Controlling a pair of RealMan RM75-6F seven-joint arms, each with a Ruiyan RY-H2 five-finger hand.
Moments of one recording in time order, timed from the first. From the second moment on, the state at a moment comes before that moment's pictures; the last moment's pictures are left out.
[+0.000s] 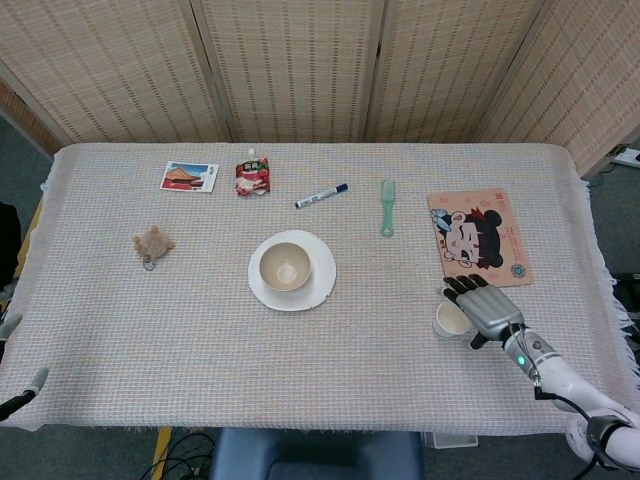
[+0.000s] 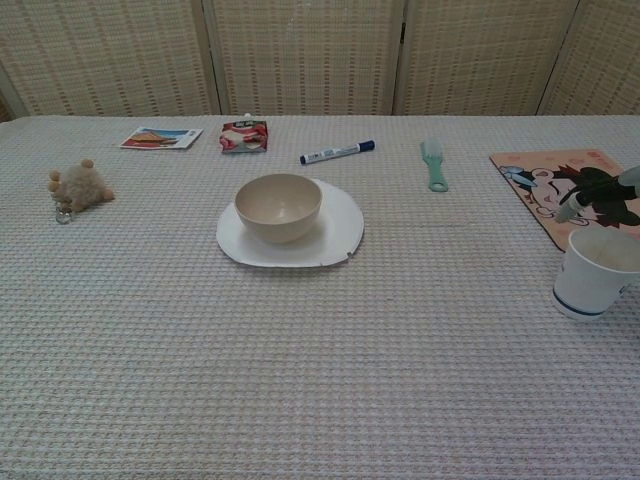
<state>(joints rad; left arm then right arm) 0.02 -1.20 -0.03 -1.47 1.56 1.78 -0.04 0.65 -1.01 0.04 -1.76 -1.06 0.64 -0.35</state>
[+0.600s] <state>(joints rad) 0.02 -1.20 -0.04 -1.46 1.57 1.76 -0.05 0.69 -1.11 0.01 -1.69 -1.01 0.73 -0.41</state>
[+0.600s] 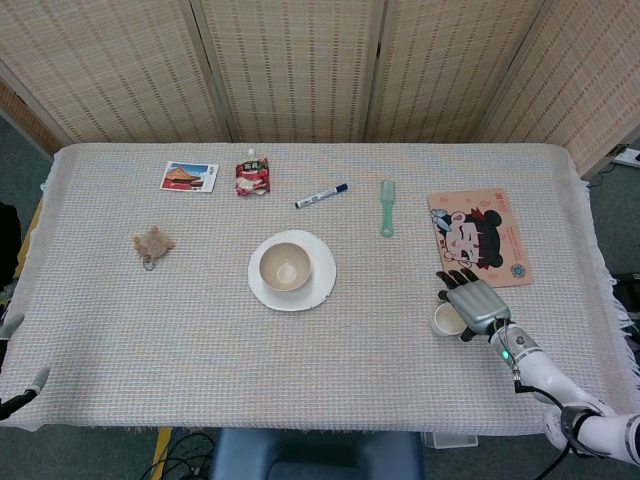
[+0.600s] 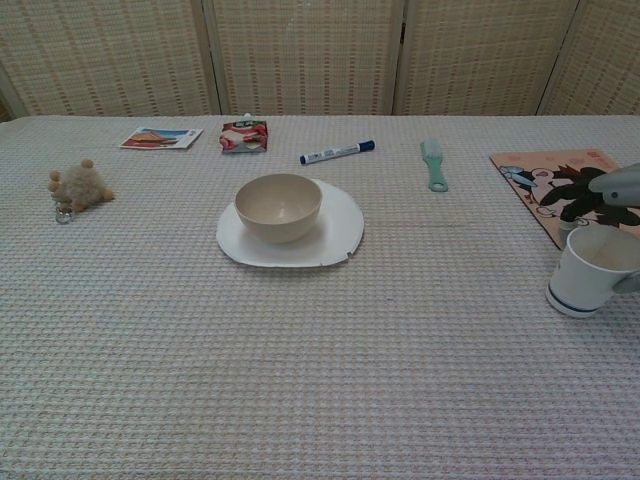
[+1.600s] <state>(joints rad) 0.03 -1.17 -0.05 -1.45 1.52 1.69 -0.11 1.16 -1.26 0.20 -1.63 -0.59 0.64 -0.40</state>
